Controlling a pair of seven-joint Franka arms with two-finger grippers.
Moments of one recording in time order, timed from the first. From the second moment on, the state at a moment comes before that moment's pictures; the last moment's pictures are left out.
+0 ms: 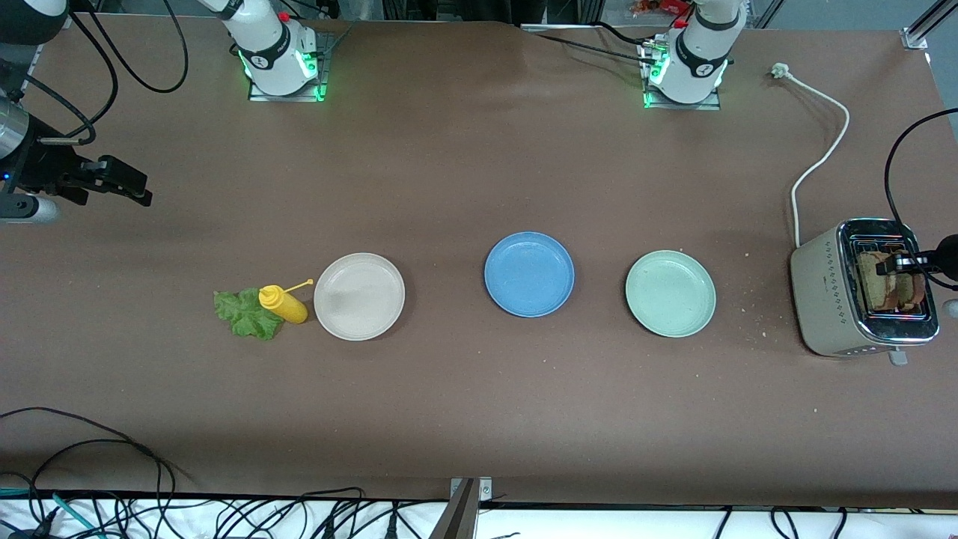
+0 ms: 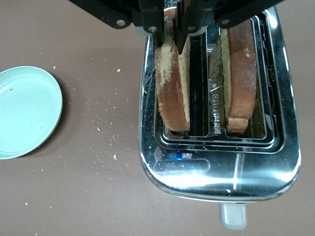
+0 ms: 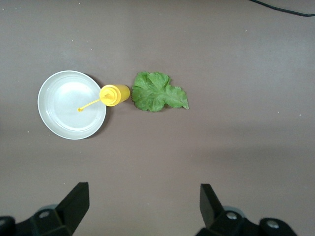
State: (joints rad) left arm 0.39 0.44 -0.05 -1.49 0.01 1.72 0.30; right arm 0.11 0.07 -0.09 -1.56 0.02 1.60 0.04
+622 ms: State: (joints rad) left arm 0.31 0.36 -0.07 -1.38 0.14 1.58 0.30; right arm 0.11 0.07 -0.09 -1.56 0.02 1.60 0.04
